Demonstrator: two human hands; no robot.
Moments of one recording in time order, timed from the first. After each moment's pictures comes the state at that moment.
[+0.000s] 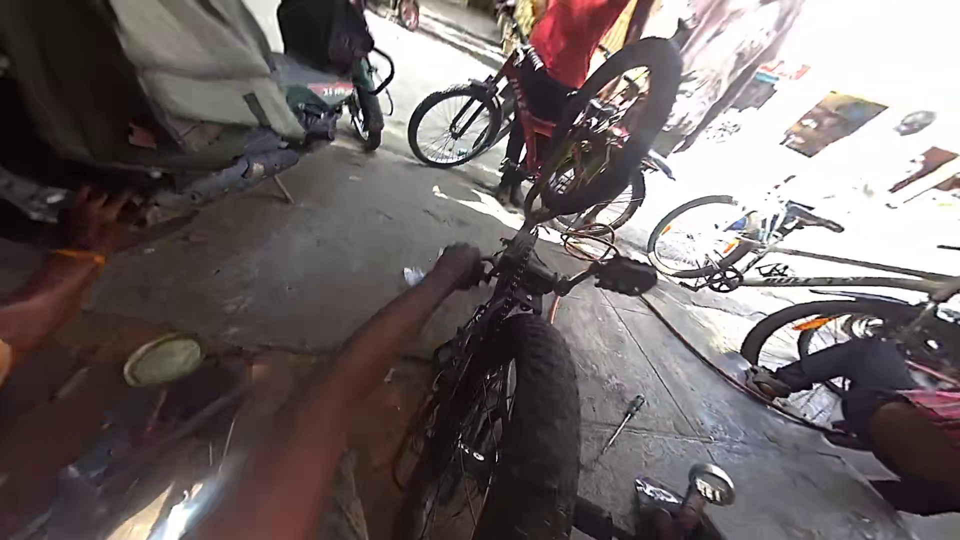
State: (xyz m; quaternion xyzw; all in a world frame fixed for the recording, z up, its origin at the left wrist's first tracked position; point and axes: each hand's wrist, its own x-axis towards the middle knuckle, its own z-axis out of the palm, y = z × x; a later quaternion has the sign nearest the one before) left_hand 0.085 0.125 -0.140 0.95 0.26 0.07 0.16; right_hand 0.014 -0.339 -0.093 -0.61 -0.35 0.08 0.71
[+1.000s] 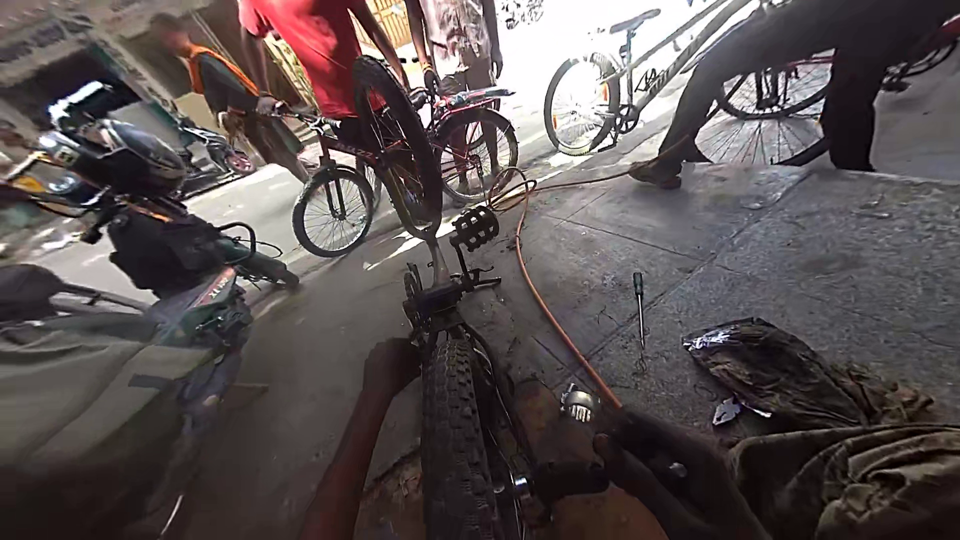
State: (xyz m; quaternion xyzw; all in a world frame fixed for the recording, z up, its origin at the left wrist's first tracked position) left_hand 0.020 0.054 -0.088 0.96 0.27 -0.07 0.09; right_hand 0.009 -0.341 -0.103 -0.62 -0.35 0.05 0.70
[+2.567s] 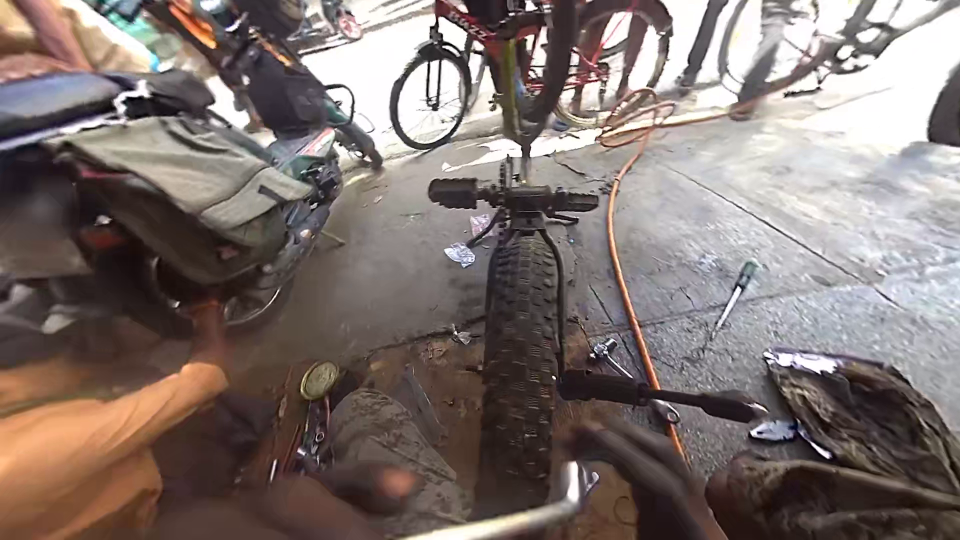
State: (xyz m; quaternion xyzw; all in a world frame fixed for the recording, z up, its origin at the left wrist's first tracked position) left_hand -0.222 -0.190 0.036 0.70 0.00 0.48 0.53; right_hand -0.081 -0.332 -0.074 -0.57 -0.45 0.07 0.69
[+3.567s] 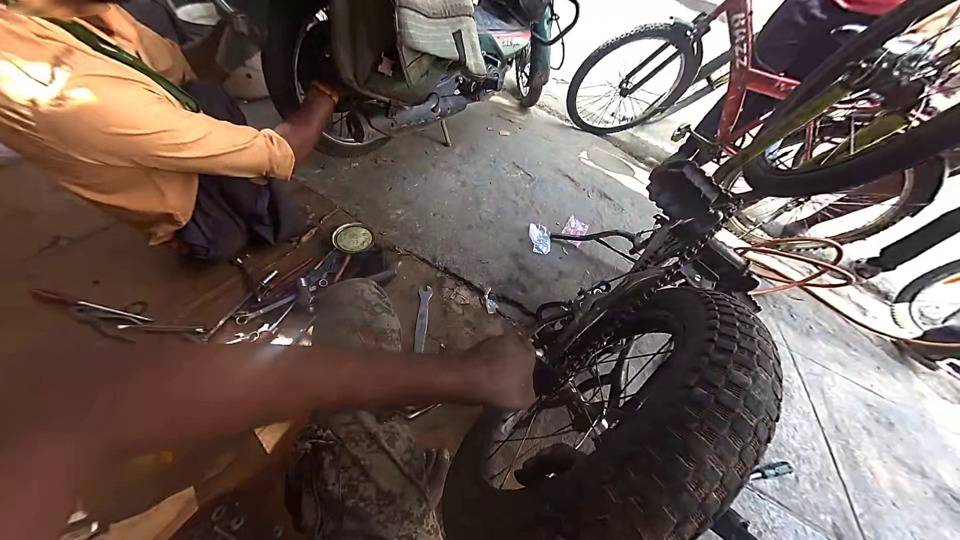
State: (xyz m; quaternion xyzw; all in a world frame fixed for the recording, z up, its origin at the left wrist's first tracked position) left_hand -0.162 -0.115 -0.087 0.84 0.37 -0.17 0.37; right_hand -0.111 -0.344 -0.145 -0.53 -0.44 0.24 0.68
